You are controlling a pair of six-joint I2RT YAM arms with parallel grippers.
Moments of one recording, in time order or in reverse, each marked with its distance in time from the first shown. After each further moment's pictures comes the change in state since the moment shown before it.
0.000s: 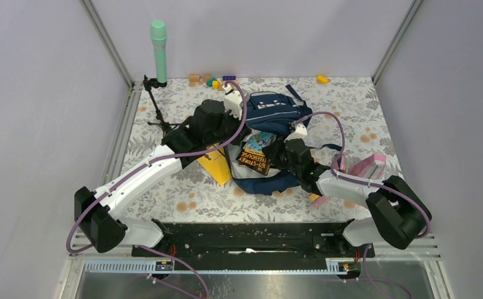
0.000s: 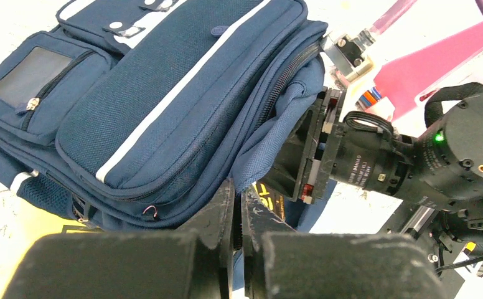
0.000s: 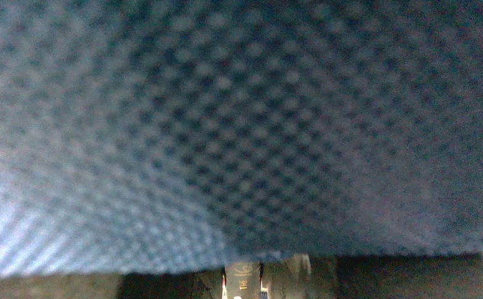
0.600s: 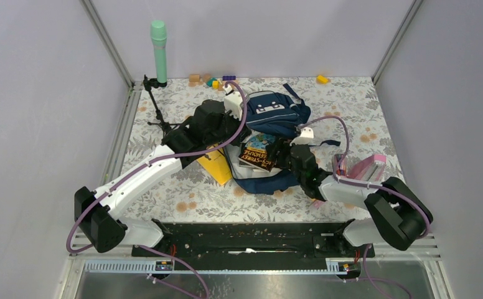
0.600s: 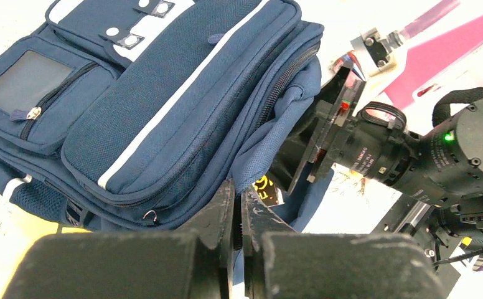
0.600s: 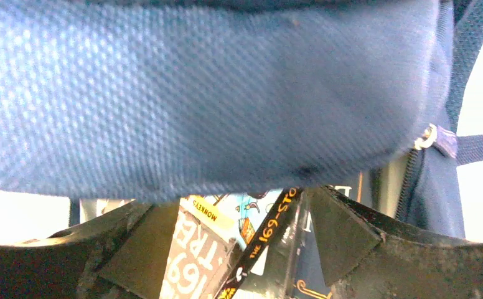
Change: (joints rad) left arm 0.000 0.000 0.000 -0.006 0.011 -0.006; right arm -0.013 0.018 -0.087 0.179 0.155 -0.166
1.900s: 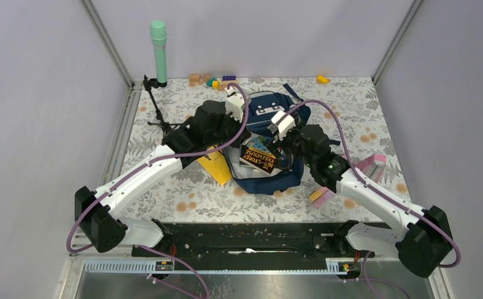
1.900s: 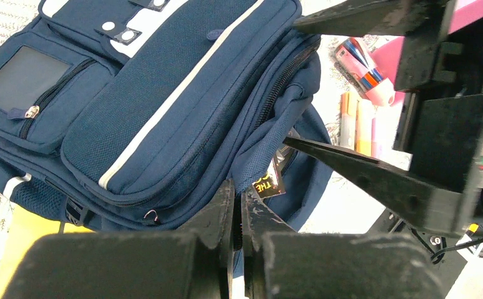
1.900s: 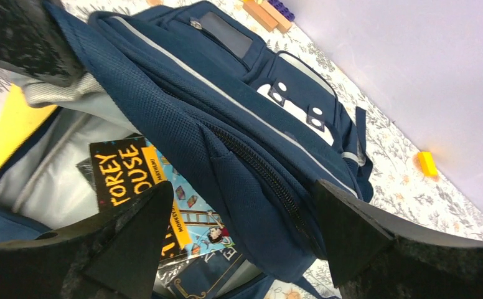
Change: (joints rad) left arm 0.000 0.003 0.002 -0.032 0.015 0.026; right arm 0.001 -0.290 0.284 -0.499 -0.287 -0.934
